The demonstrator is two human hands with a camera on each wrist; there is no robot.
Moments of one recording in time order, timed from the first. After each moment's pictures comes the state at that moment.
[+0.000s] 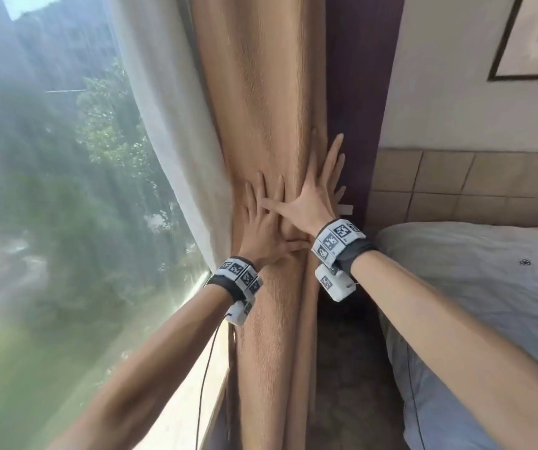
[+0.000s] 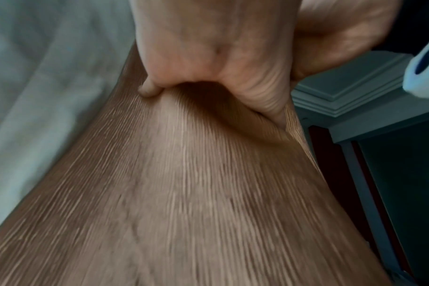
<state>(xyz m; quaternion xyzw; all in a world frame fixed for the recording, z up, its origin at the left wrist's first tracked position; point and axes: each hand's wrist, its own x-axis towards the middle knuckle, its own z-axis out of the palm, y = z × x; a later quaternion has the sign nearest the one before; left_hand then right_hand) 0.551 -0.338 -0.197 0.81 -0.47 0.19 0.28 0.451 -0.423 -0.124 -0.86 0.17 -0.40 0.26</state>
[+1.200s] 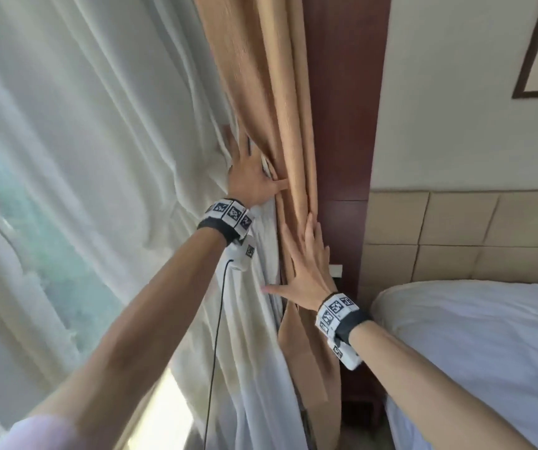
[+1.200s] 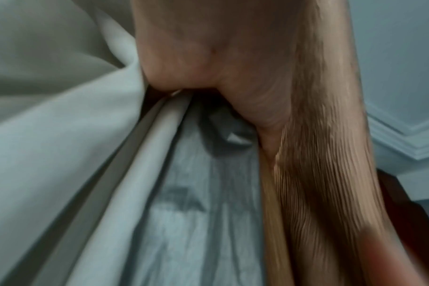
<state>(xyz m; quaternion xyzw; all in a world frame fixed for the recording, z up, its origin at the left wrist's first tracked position) 0.956 -0.845 -0.053 0.81 -0.43 0.25 0.32 0.792 -0.910 -0.227 -0.93 0.12 -0.32 0.14</state>
